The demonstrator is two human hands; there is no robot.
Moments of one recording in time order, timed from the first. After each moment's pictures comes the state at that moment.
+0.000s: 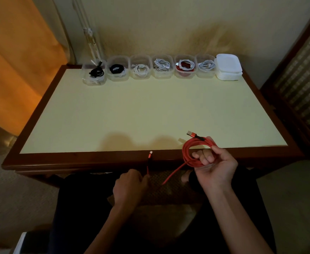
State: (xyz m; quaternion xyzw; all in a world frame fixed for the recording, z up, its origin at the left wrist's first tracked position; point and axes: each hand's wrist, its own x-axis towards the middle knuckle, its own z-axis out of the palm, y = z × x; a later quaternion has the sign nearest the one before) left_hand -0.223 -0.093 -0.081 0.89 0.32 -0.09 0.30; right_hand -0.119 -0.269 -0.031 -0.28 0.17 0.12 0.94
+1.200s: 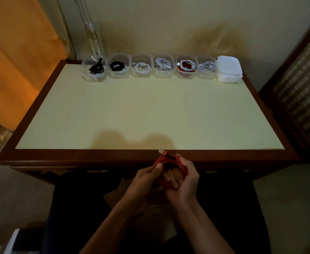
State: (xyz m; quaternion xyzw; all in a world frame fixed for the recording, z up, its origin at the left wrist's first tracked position) left_hand -0.216 -0.126 -0.044 0.56 0.28 -0.09 0.78; right_hand -0.173 -0.218 -0.051 -0.32 0.22 0.21 0.90
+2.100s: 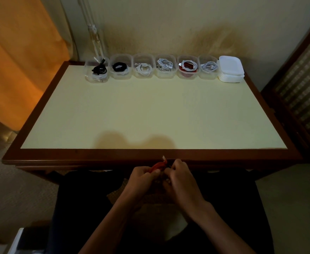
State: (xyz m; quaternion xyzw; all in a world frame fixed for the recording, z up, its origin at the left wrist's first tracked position) left_hand -0.216 -0.109 -0.059 0.67 0.31 -0.10 0.66; right_hand -0.168 -0.242 -0.055 -0.92 -0.32 0.14 0.18
